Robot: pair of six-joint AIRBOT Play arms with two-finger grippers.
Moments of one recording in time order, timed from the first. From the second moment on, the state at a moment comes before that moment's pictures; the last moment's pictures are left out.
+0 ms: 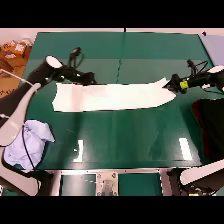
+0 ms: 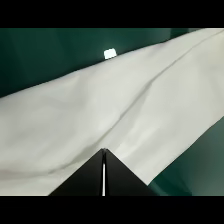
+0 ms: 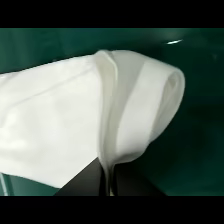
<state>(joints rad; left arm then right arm) -0.24 -1.73 1.49 0.77 -0.94 -1.20 -0.35 -1.73 1.48 -0.82 1.29 1.30</state>
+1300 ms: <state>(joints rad) -0.31 -2.01 2.08 1.18 -1.49 -1.55 -0.15 -1.37 1.57 -0.59 1.43 1.38</state>
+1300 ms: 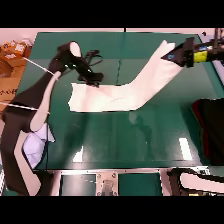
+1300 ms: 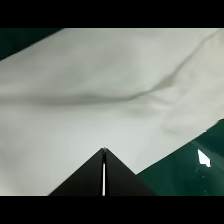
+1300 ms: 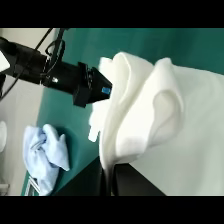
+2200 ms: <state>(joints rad) 0.11 -1.91 2.11 1.40 -1.65 -1.50 0.64 -1.91 1.64 -0.39 0.50 1.35</state>
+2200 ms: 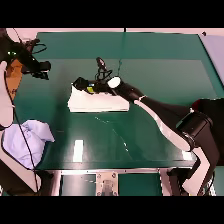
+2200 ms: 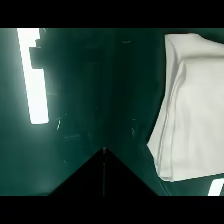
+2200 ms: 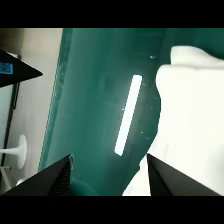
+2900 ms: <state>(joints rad) 0.12 -1.91 2.11 1.40 -1.66 -1.51 -0.03 -1.78 1.43 -0.58 1.14 1.23</state>
